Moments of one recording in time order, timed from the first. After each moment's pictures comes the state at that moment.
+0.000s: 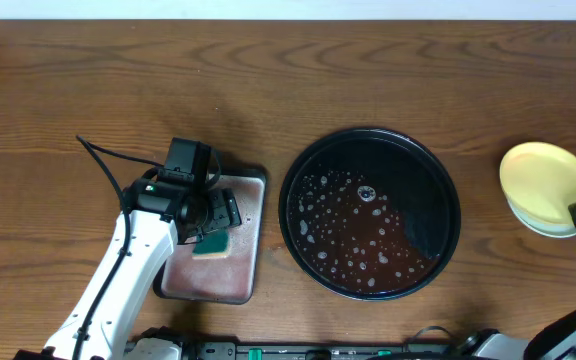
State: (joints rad) left arm -0.21 1.30 0.90 -0.94 0.06 -0.48; right arm -0.80 1.51 0.94 -0.58 -0.14 0.46
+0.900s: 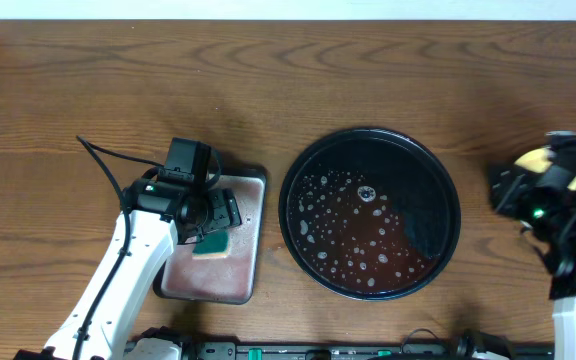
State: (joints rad) left arm -0.21 1.30 0.90 -0.94 0.07 -0.48; right arm -0.26 0.93 0.95 -0.79 -0.44 0.19
